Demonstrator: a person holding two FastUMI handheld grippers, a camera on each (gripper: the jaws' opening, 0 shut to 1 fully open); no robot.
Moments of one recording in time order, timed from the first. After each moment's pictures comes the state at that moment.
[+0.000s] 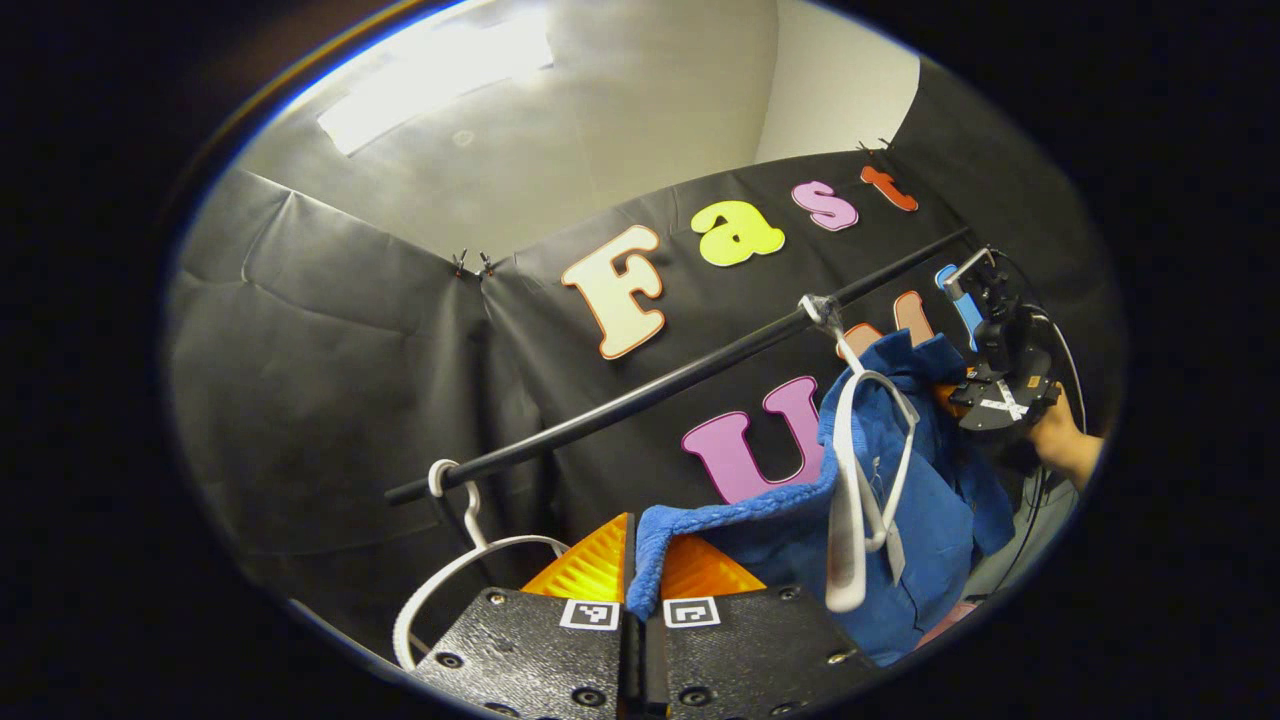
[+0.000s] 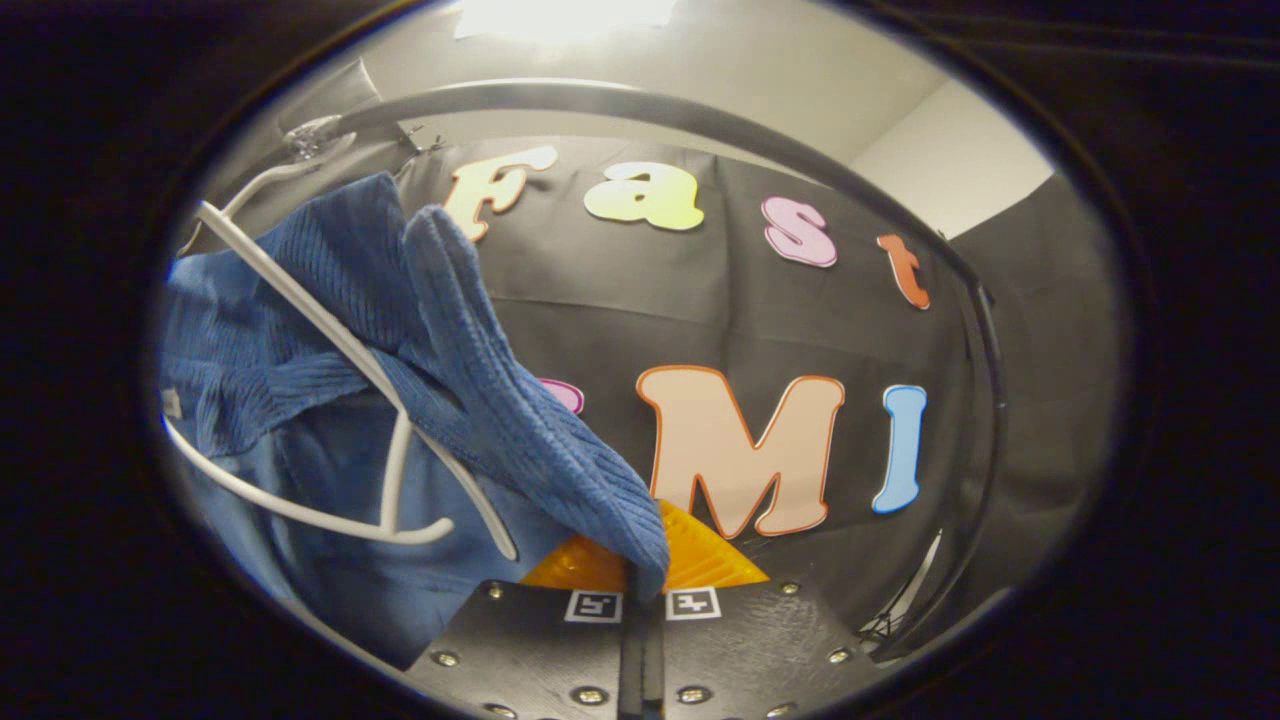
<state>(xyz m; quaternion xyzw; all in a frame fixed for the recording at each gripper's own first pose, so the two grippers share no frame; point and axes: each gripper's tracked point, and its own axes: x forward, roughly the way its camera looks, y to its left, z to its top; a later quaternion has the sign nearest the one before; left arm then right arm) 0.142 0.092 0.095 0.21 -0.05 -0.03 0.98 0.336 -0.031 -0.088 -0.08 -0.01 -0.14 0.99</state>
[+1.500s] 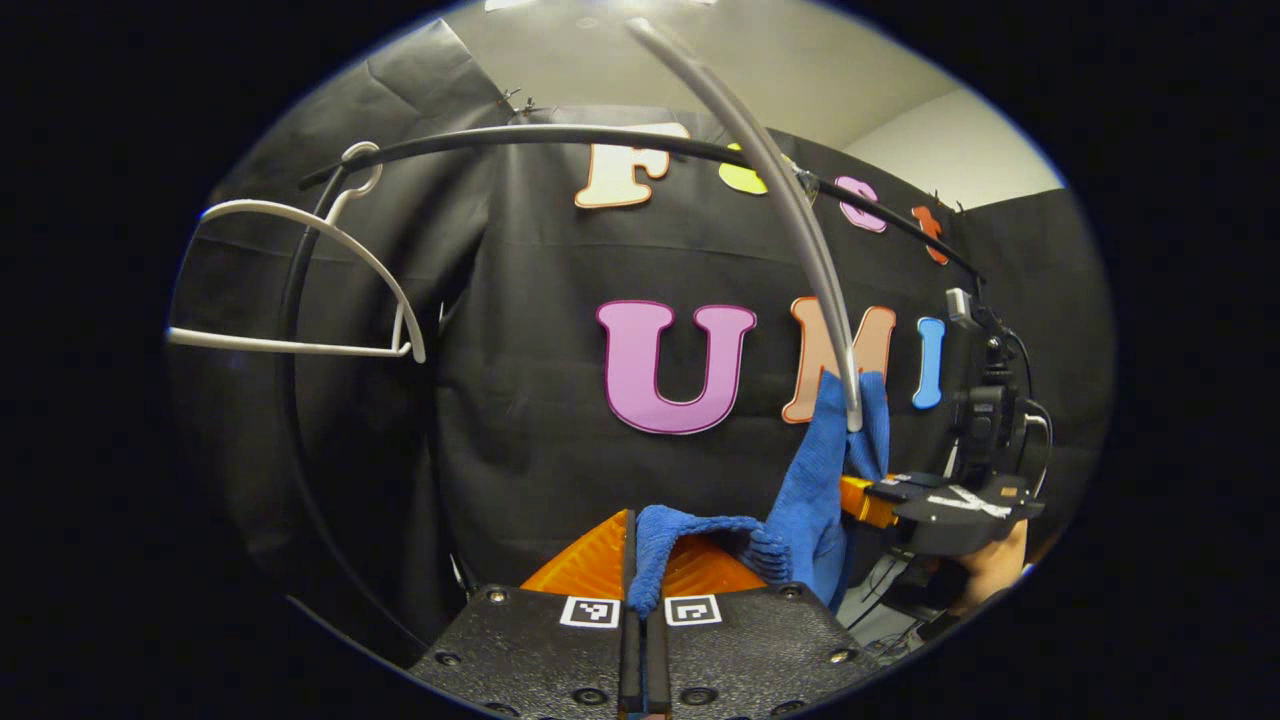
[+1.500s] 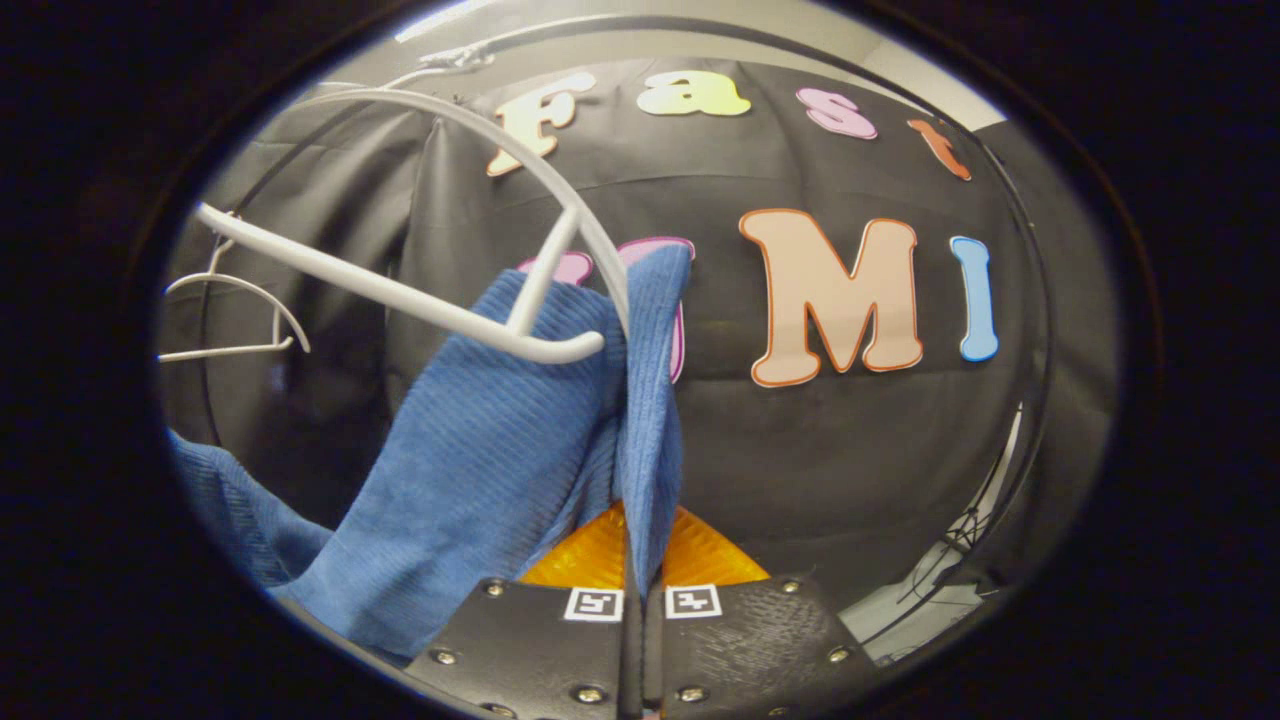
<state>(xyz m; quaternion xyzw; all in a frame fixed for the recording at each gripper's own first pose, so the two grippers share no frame) 0.136 0.005 -0.072 -0.04 0.07 -0.10 0.99 0.233 0.083 -0.208 0.01 0.15 -0.03 0.99</state>
